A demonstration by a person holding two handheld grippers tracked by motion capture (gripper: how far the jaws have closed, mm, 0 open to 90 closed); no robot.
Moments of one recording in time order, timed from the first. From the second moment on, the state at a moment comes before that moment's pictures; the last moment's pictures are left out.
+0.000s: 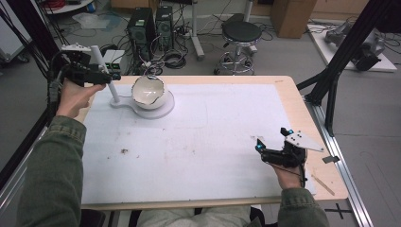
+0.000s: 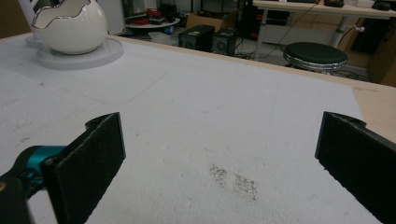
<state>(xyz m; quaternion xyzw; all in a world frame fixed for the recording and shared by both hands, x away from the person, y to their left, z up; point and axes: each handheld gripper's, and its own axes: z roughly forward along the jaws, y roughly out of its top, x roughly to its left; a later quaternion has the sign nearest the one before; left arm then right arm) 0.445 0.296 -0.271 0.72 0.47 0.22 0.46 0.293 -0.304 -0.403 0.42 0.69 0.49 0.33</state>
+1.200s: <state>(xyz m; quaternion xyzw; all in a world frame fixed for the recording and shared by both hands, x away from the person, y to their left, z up) 0.382 0.311 -0.321 0.70 0.49 0.24 0.46 0.295 -0.302 -0.402 0.42 0.69 0.49 0.33</state>
